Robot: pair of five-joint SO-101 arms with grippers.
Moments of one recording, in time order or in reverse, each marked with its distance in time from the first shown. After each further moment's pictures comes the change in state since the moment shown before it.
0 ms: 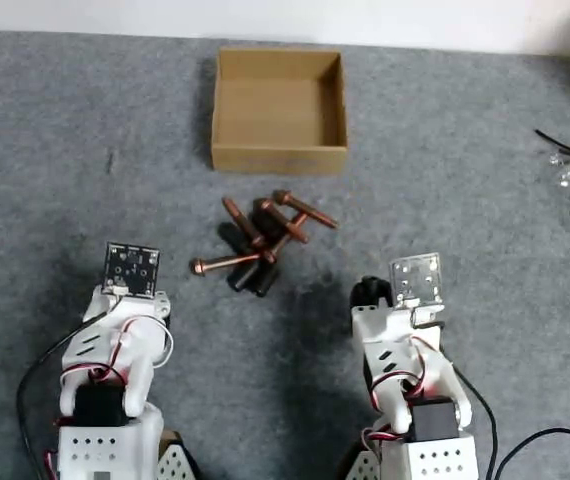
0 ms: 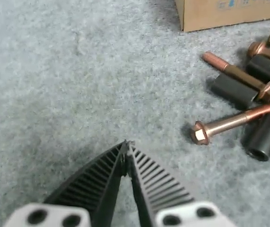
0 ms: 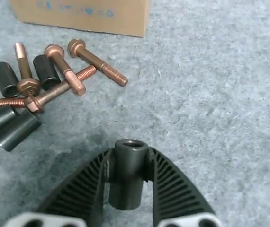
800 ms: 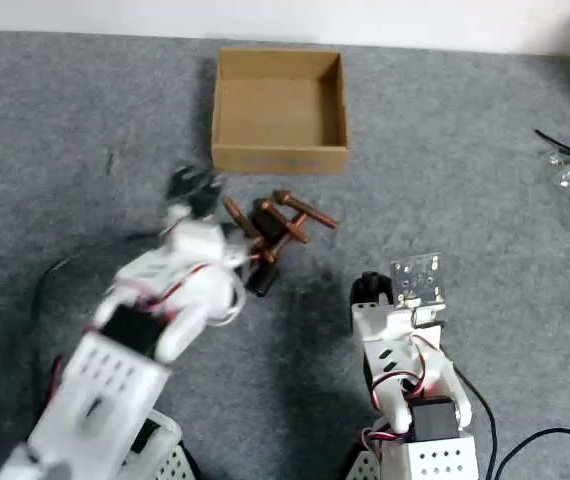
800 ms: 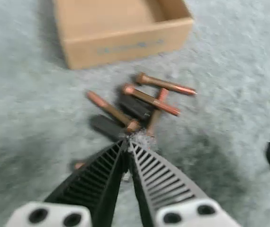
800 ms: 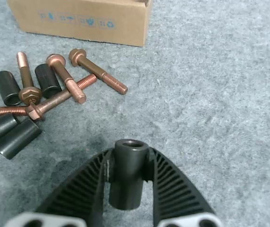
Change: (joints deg) left arm 26.4 48.0 -40.8 -3.2 19.5; right arm 0.0 0.0 0.0 -1.8 0.0
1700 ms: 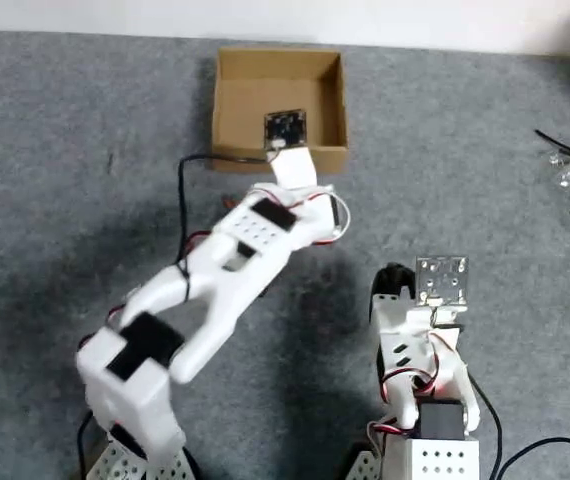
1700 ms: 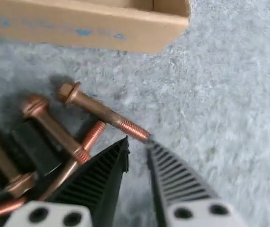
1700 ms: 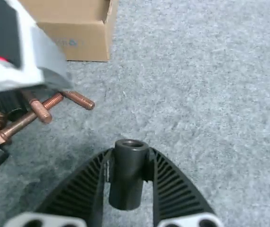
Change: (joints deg) left arm 7.8 68.5 -40.8 -16.4 28.0; right arm 7.3 0.0 0.0 -3.2 0.0
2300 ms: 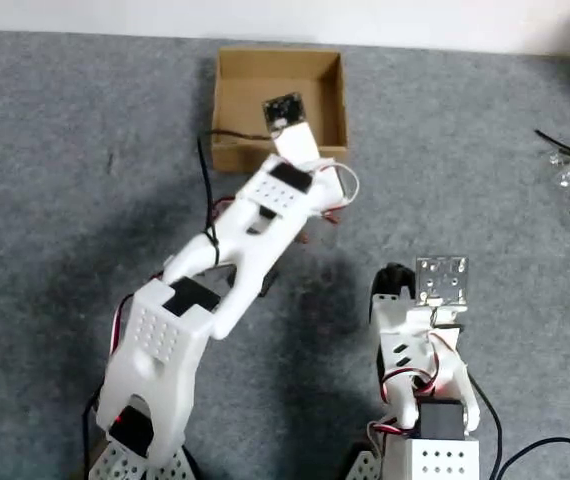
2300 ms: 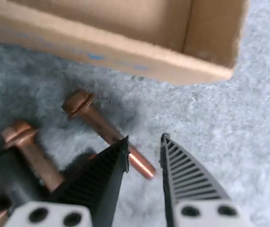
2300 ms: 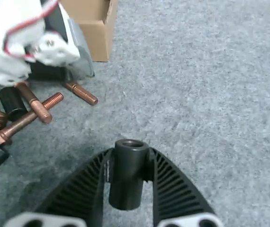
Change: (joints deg) left arm -2.5 22.0 -31.6 15.6 8.4; right arm 0.0 0.0 0.0 0.0 0.0
